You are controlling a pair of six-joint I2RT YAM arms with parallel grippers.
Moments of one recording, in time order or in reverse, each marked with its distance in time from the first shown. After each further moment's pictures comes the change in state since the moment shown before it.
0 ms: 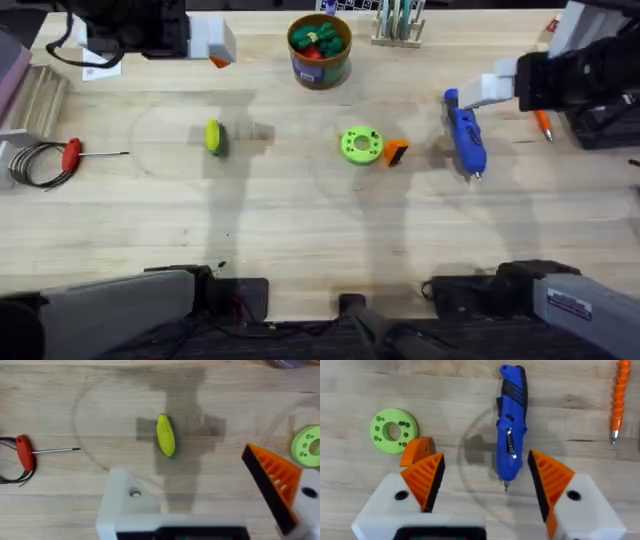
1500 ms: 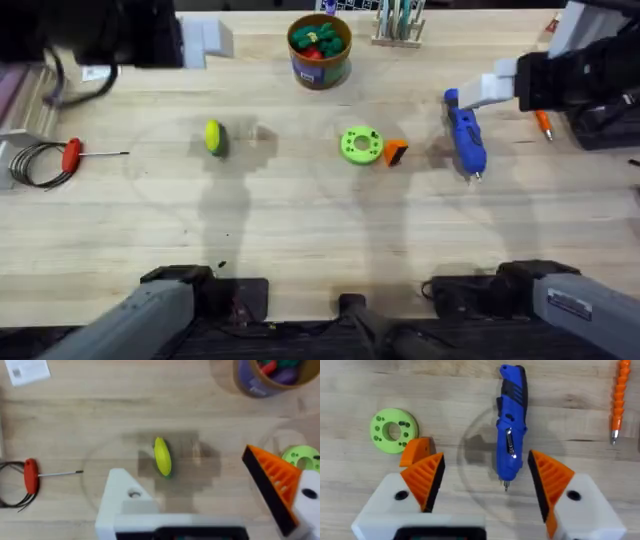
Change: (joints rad) left arm -0.017 -0.256 -0.211 0.218 0.000 -0.002; right arm 0.000 0.000 0.000 0.000 0.000 0.000
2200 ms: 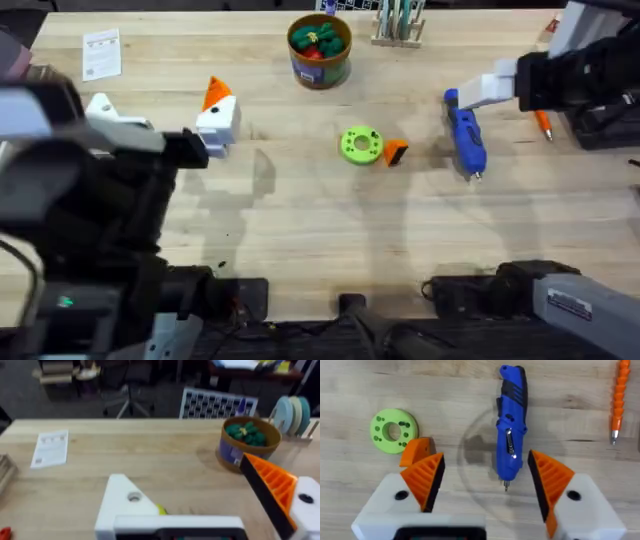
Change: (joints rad) left arm 0.000 -0.862 -0.976 0.868 0.002 -0.001; right arm 0.000 0.000 0.000 0.000 0.000 0.000
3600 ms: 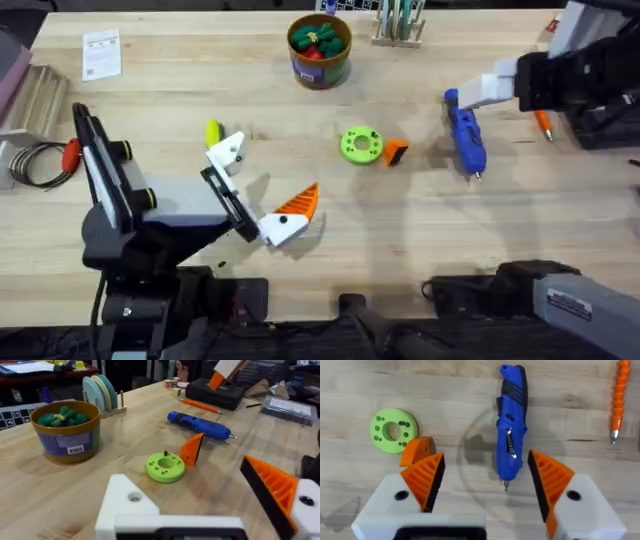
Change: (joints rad) left arm 0.005 -0.322 -0.305 0.017 0.931 -0.003; right arm 0.000 0.000 0.000 0.000 0.000 0.000
